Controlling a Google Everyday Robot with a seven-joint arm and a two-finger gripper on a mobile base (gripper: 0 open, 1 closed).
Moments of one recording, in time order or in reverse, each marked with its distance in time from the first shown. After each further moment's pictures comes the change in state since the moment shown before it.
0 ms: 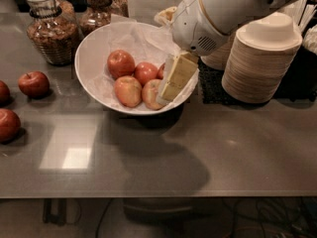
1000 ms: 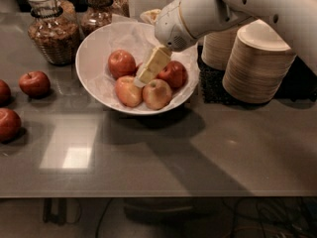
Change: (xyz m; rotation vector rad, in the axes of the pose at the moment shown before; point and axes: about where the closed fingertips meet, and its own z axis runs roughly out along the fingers) arm 0.002 -0.071 0.073 0.031 -0.209 0.062
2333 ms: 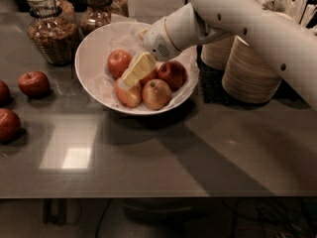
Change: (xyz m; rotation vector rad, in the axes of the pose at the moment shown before) arm 0.018 -0.005 0.053 -0.058 -0.038 0.245
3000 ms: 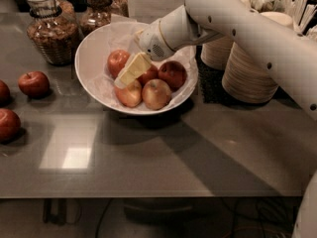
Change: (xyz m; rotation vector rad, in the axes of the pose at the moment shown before) arm 0.001 -0.014 0.019 0.002 -0.001 0.005
